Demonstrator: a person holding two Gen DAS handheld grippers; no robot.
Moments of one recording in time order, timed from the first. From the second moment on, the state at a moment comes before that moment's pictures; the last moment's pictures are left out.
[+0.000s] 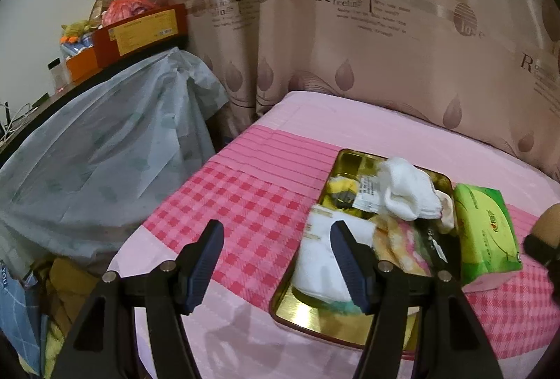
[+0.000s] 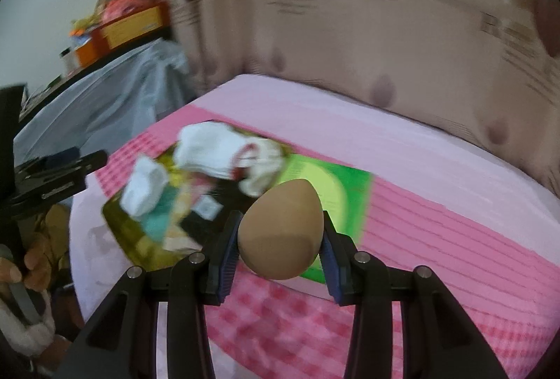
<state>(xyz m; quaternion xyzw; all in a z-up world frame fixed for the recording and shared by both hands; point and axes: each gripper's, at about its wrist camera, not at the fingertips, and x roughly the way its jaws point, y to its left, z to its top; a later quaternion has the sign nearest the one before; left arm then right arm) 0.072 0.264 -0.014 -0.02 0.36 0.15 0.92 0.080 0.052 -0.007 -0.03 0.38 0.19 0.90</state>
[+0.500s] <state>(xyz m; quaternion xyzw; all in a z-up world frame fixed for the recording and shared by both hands) 0.076 0.276 -0.017 -0.04 0.37 0.17 0.91 0.109 0.144 -0.043 -0.07 0.40 0.25 0.88</state>
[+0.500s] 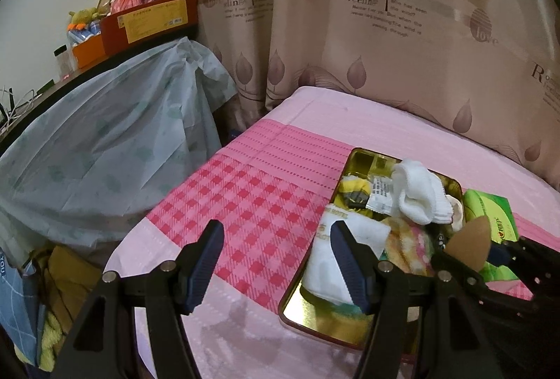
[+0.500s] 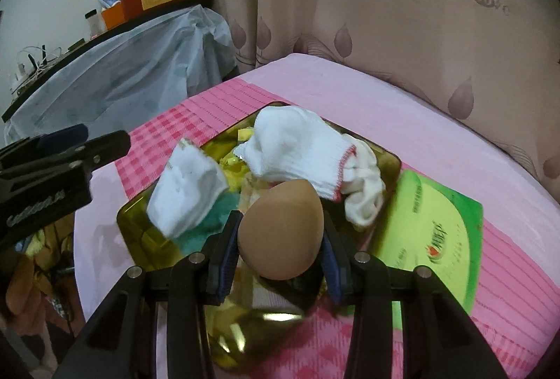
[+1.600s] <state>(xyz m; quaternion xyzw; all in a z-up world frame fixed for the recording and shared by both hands) 0.077 0.274 -0.016 -0.05 0.36 0.16 0.92 0.087 0.152 -0.043 -0.06 0.39 0.19 0.90</state>
